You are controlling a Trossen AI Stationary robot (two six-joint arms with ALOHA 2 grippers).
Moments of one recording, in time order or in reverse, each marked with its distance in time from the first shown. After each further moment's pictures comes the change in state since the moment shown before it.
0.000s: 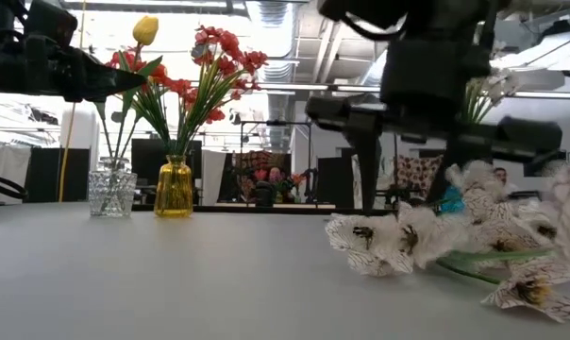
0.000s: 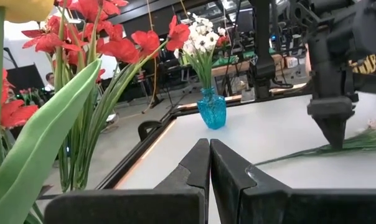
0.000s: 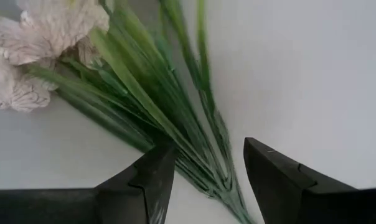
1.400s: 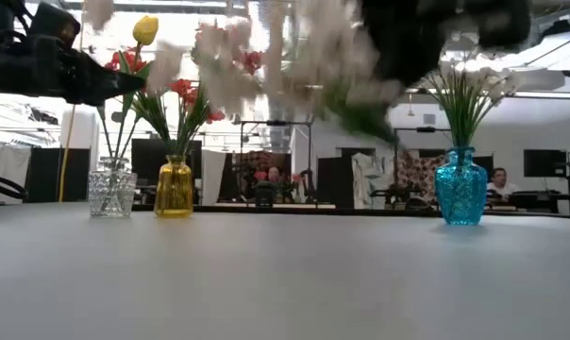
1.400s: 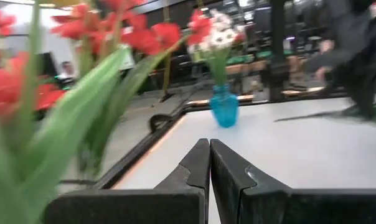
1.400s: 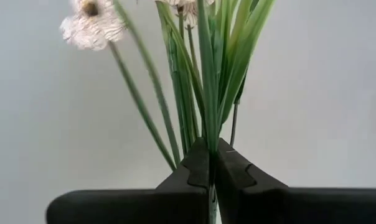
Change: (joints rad) left arm 0.000 0.000 0.000 0.000 -0.064 -0.049; right arm -0.028 -0.115 0.135 -0.097 -0.038 0.453
